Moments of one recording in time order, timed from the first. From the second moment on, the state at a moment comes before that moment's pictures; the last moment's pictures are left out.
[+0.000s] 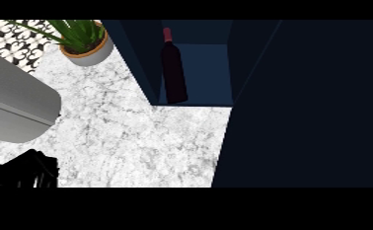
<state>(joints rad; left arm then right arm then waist) 0.33 0.72 -0.30 -1.96 0.66 0.17 -0.51 0.19 -0.40 0.35 -2.36 -0.49 0.43 0.27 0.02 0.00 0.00</state>
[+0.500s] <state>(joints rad) 0.38 0.72 -0.22 -1.97 0.67 0.10 -0.49 -0.20 -0.16 0.53 -2.30 -0.45 0.19 0.53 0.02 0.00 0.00</state>
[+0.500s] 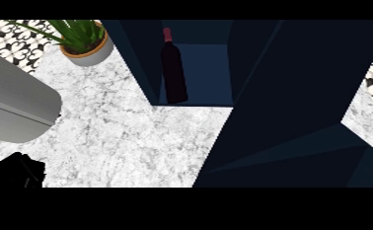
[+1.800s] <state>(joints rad) 0.45 0.61 -0.09 -1.98 0.60 -0.06 -0.43 -0.85 0.00 0.47 -1.61 -0.60 -0.16 0.36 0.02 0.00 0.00</state>
